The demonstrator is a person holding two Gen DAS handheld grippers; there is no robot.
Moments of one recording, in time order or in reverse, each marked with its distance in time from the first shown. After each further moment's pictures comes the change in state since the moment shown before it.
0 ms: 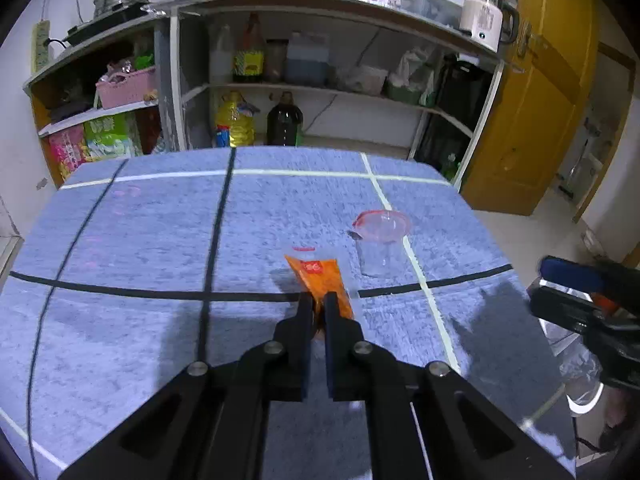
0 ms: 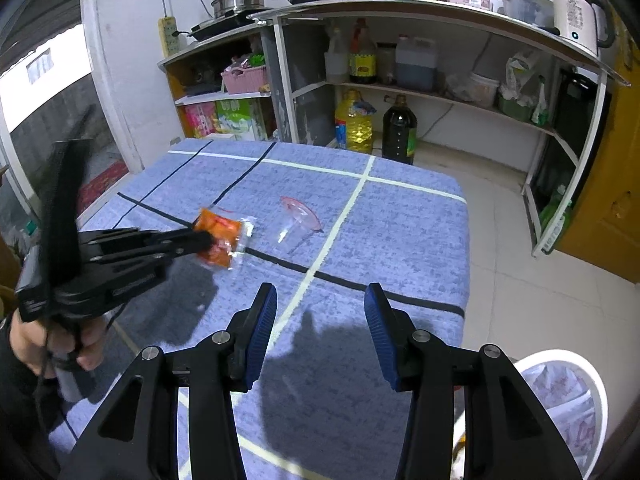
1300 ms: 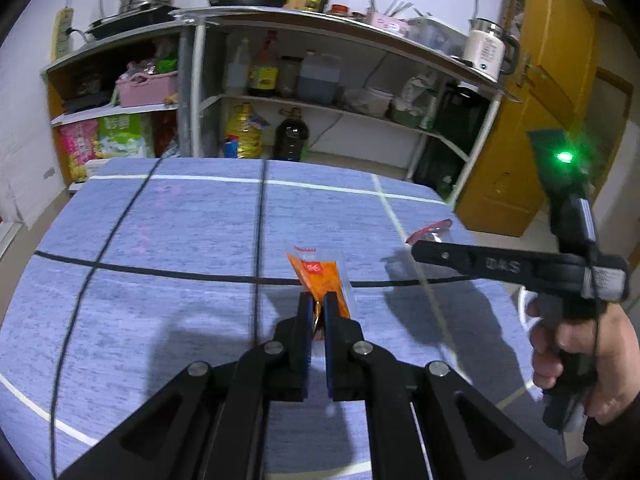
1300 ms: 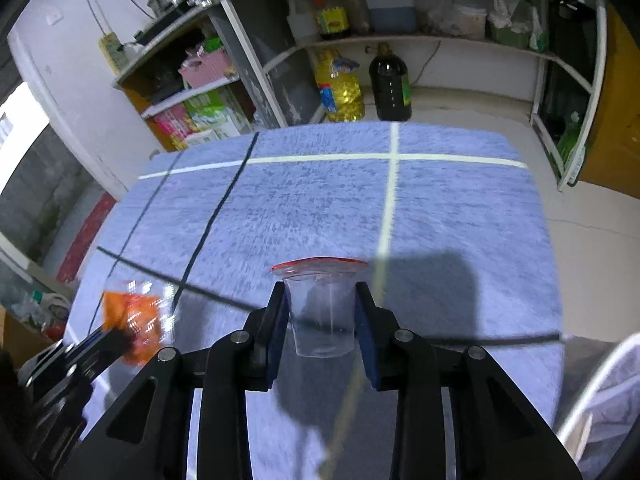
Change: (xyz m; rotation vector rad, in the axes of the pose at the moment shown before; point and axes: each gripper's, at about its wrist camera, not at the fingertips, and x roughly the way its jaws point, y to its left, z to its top) left arm -0.042 0.024 -0.014 -0.044 -0.053 -0.045; right arm 0.054 0.003 0.032 0.233 0.104 0.036
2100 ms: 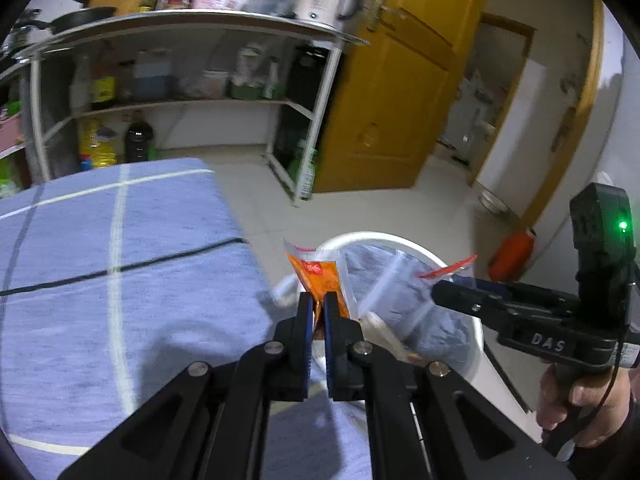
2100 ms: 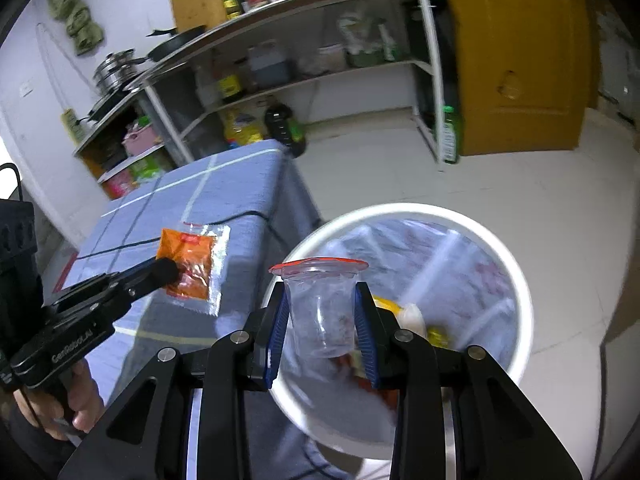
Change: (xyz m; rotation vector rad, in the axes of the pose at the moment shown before) left arm 0.023 -0.233 -0.031 0.224 0.073 -0.343; right arm -0.181 -0.176 -0.143 0.195 -0.177 -0.197
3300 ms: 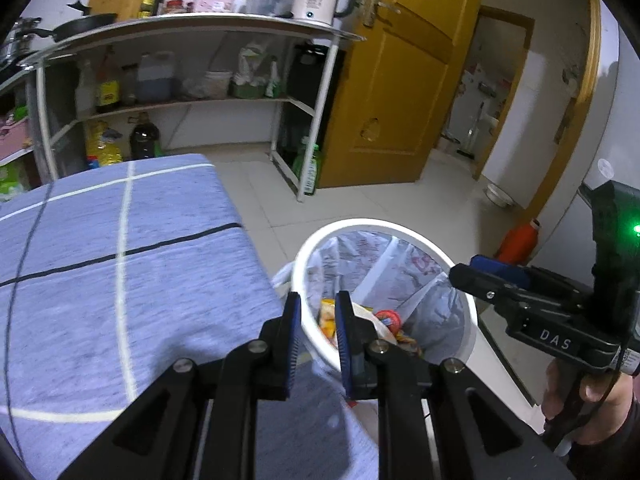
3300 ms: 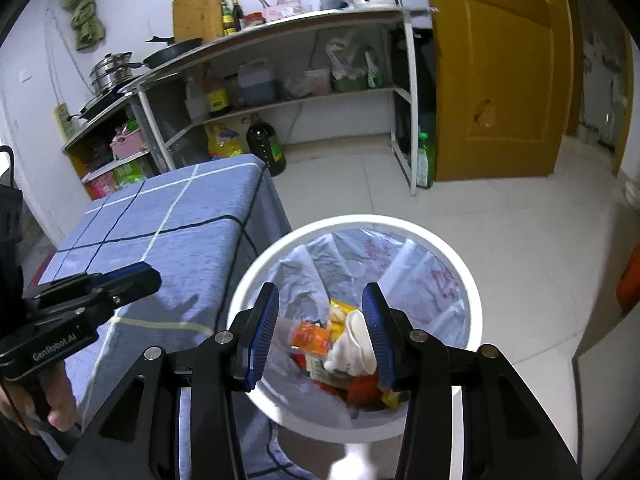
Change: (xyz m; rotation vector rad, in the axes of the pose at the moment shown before) left arm -0.031 -0.008 -0.018 0.007 -0.006 0.057; right arm -0.038 0.013 -0.025 -0.069 -0.106 -0.080
